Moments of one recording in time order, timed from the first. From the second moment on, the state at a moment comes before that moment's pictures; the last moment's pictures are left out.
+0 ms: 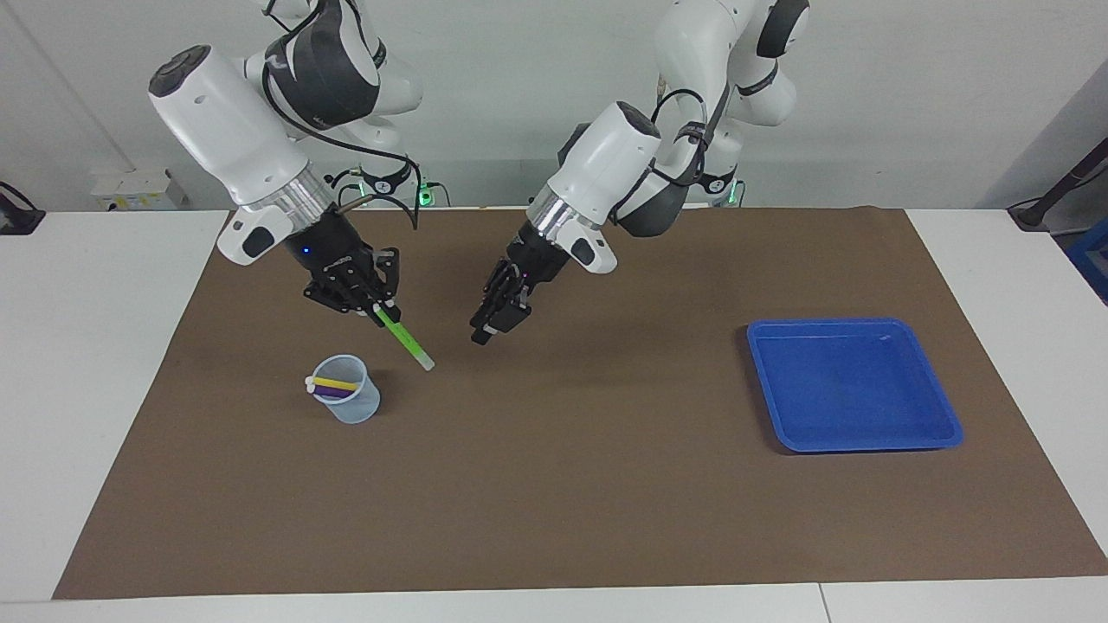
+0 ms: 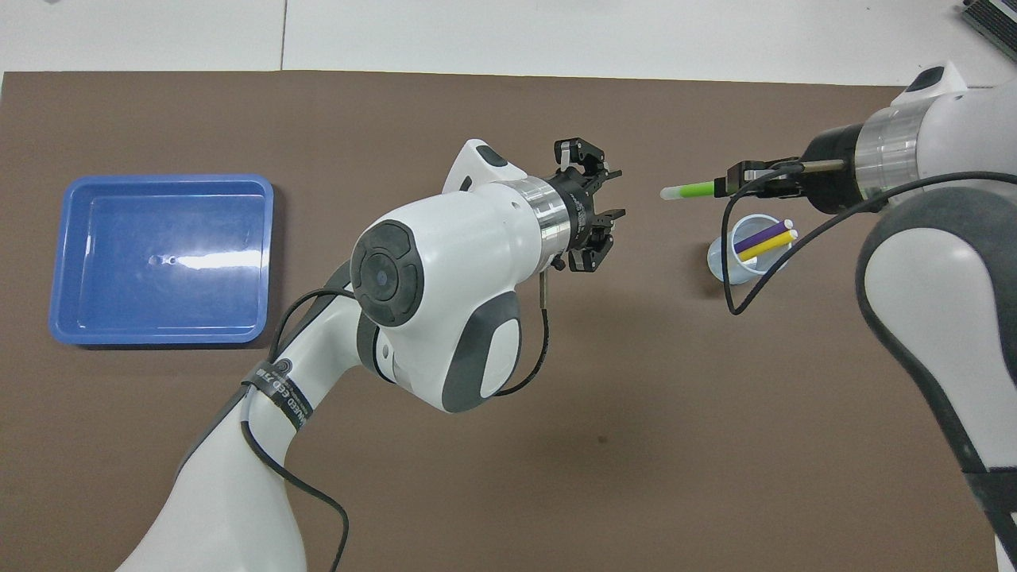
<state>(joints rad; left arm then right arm) -0.58 0.39 -0.18 -1.56 -0.42 2.70 -1.93 0.08 0.11 0.04 -1.66 0.34 1.99 -0.04</state>
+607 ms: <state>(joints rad) -0.49 0.36 -0.11 -1.56 -0.39 2.56 -1.88 0.04 0.11 0.04 -1.65 0.11 1.89 -0.06</state>
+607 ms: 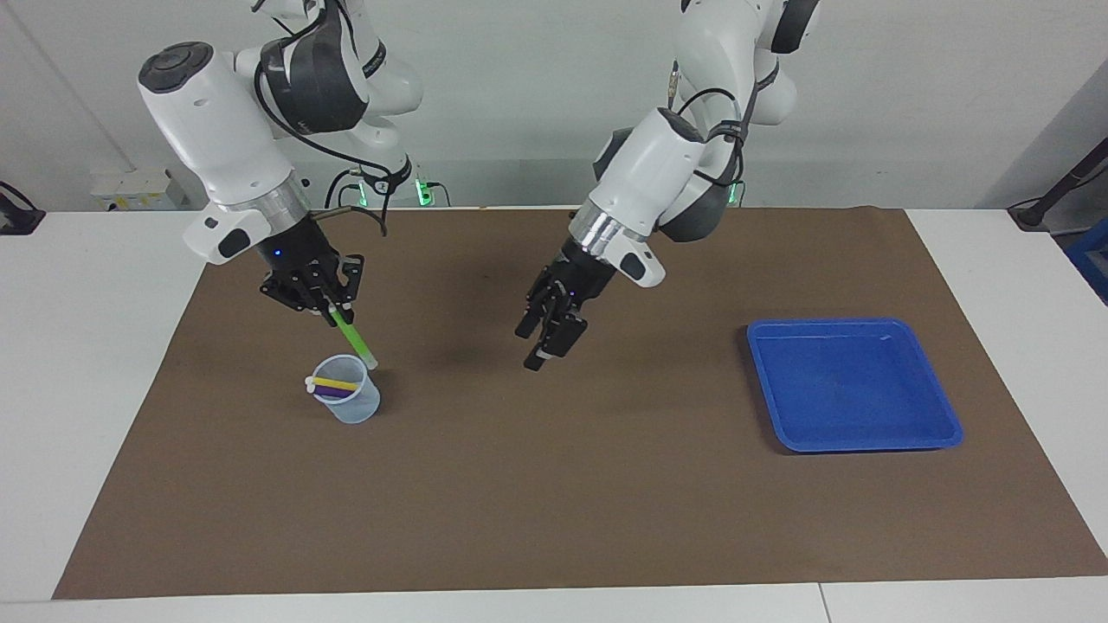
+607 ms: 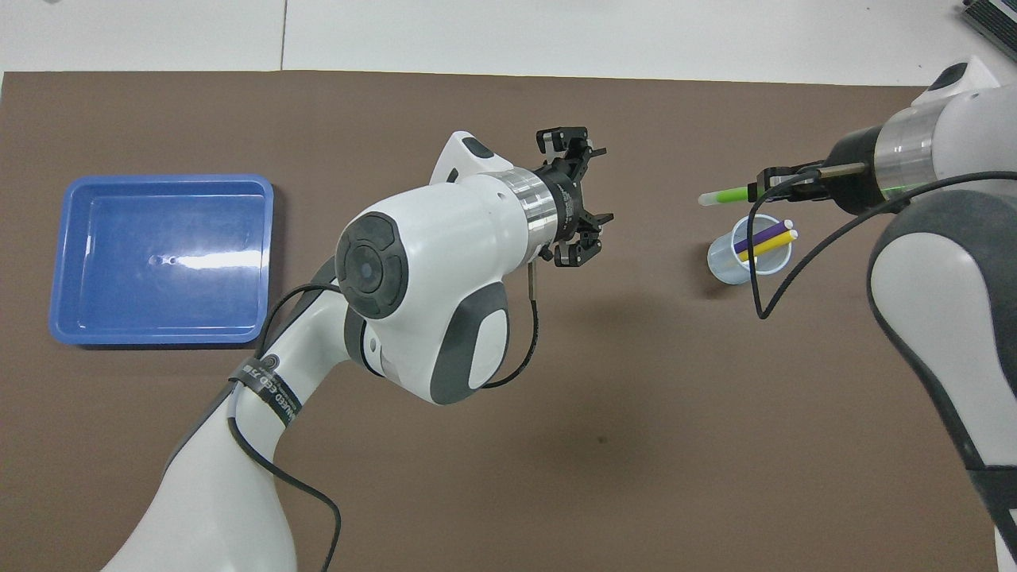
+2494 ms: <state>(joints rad) -0.06 0.06 -0.10 -1.56 0.08 1.61 -0.65 -0.06 0.05 0.03 -1.62 -0.05 1.67 -0.15</state>
